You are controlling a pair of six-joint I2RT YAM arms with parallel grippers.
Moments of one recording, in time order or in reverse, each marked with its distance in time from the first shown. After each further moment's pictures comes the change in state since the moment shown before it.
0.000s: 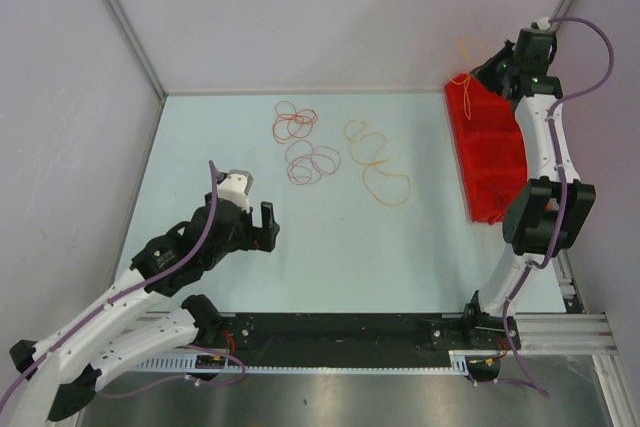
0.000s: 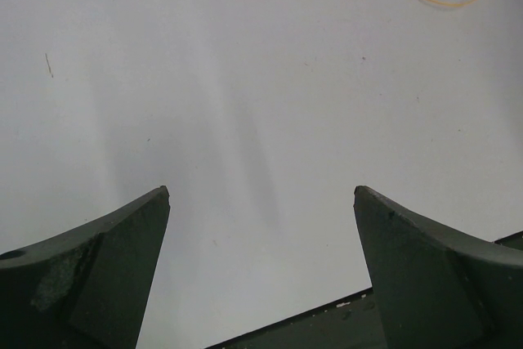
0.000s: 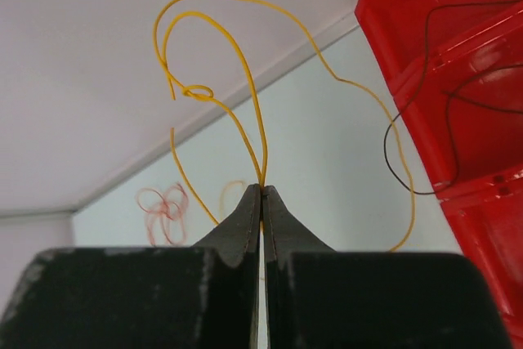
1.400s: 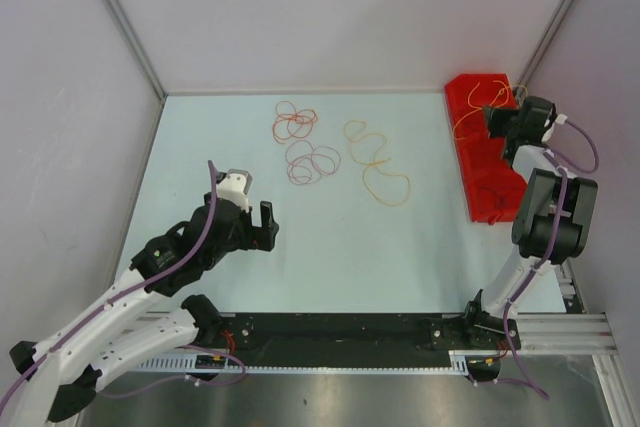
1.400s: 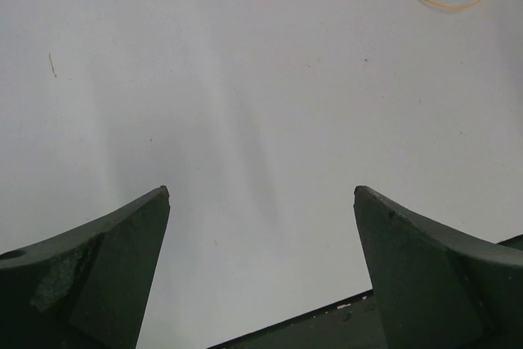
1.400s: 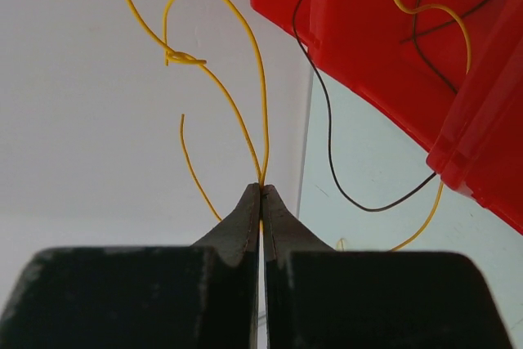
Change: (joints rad) left arm 0.008 -0.001 0.000 0.000 -0.001 0.000; right arm -0.174 -0.030 -0.703 0.748 -0.020 0.846
